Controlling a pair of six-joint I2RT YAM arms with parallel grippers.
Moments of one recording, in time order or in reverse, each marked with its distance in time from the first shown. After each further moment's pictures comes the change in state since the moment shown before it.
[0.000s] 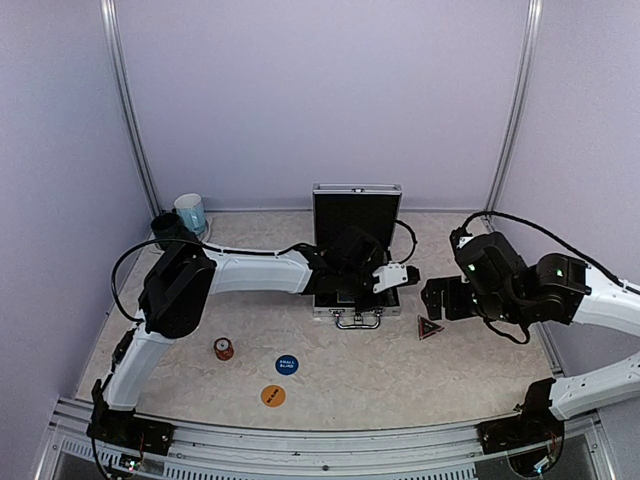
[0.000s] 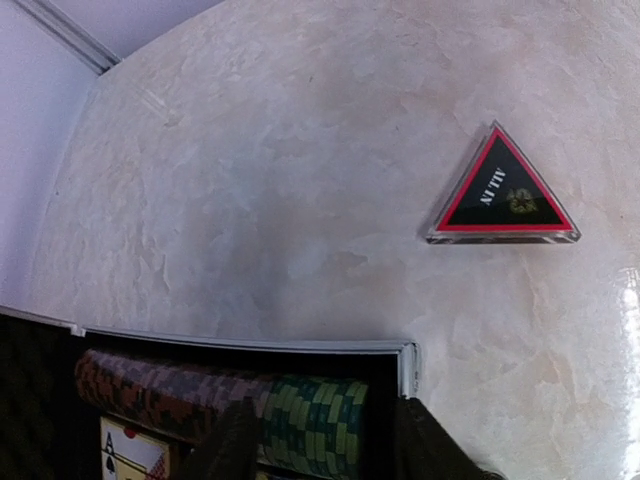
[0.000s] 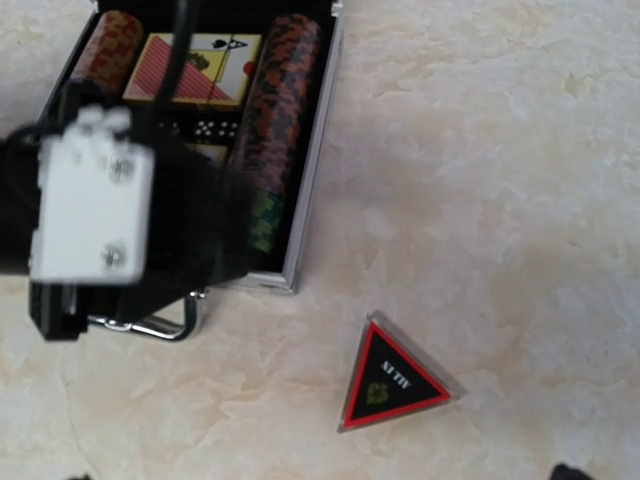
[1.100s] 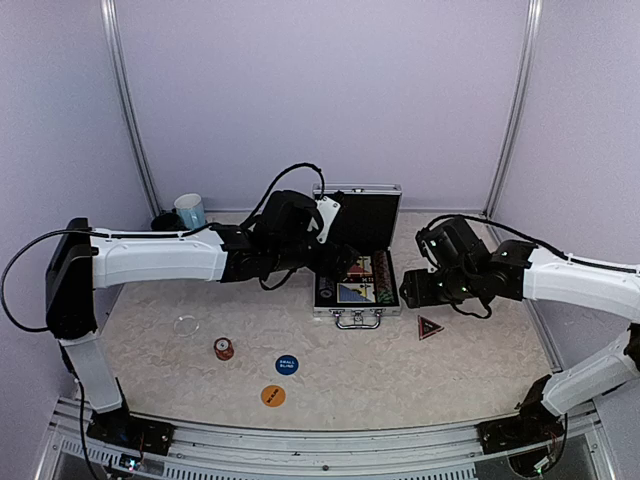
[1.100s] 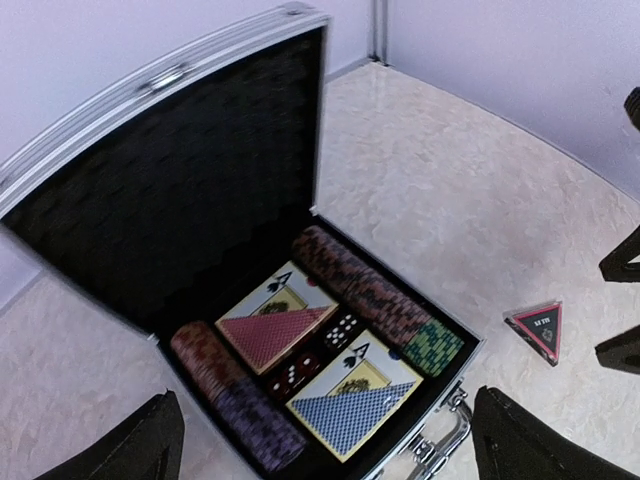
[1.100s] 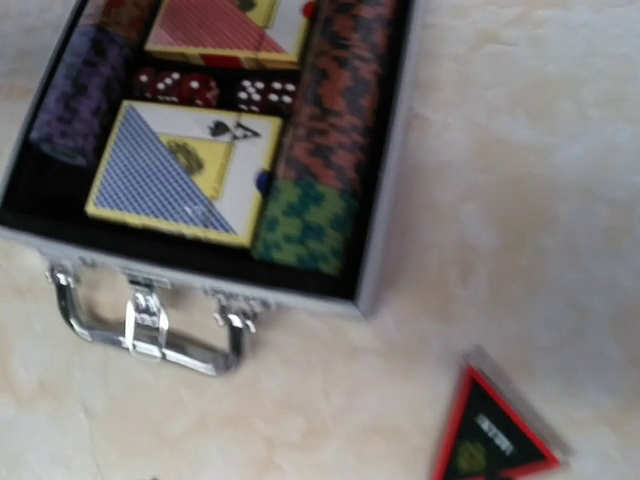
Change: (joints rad) left arm 0.028 -0.515 -0.435 0.136 -0.338 -0.660; right arm -0.172 0.249 0.023 0.202 -0.264 -0.111
